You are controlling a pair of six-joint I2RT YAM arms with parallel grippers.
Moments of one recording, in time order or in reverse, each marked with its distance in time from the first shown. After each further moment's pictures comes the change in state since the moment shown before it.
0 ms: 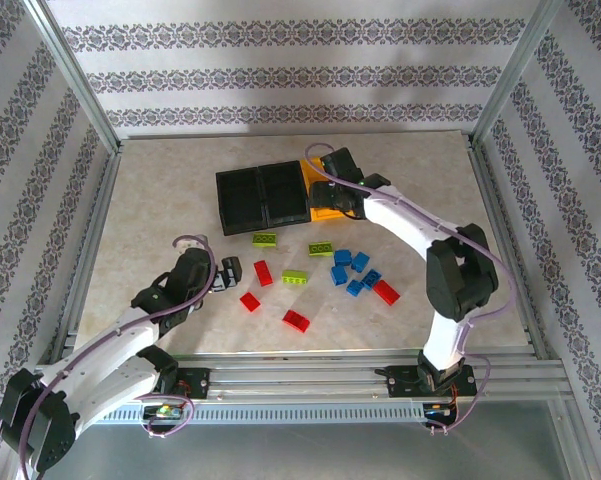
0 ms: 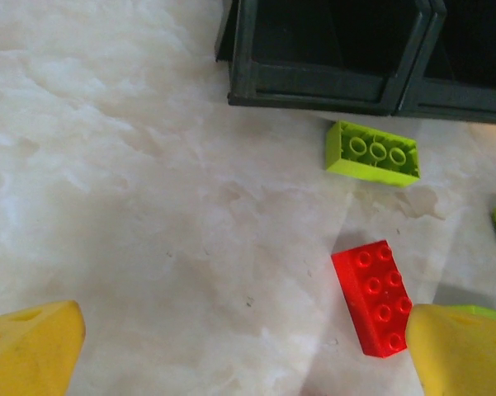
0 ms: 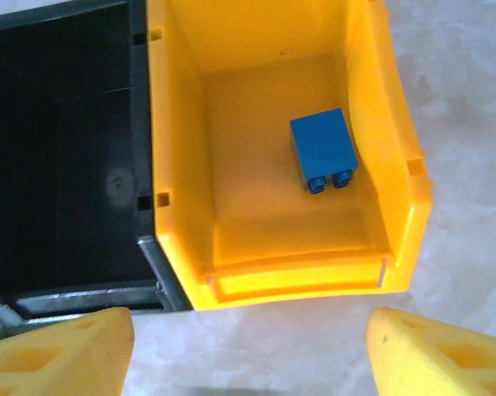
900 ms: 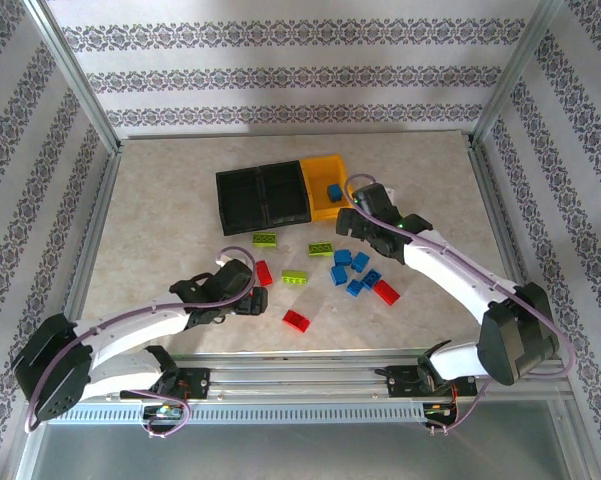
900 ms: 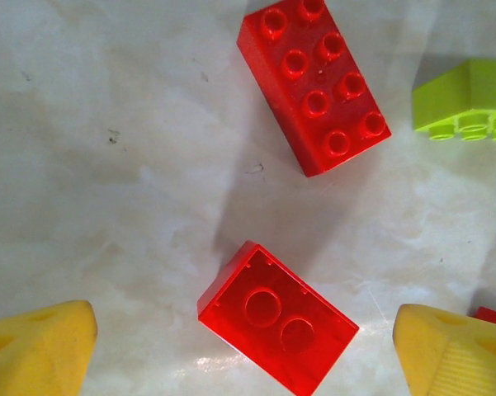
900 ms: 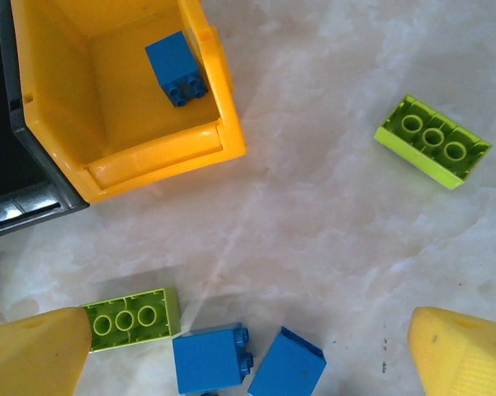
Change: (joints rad) left arm -0.267 0.298 0.090 -0.109 0.077 -0.054; right arm 0.001 -0.430 -0.422 -0.010 0.136 0.149
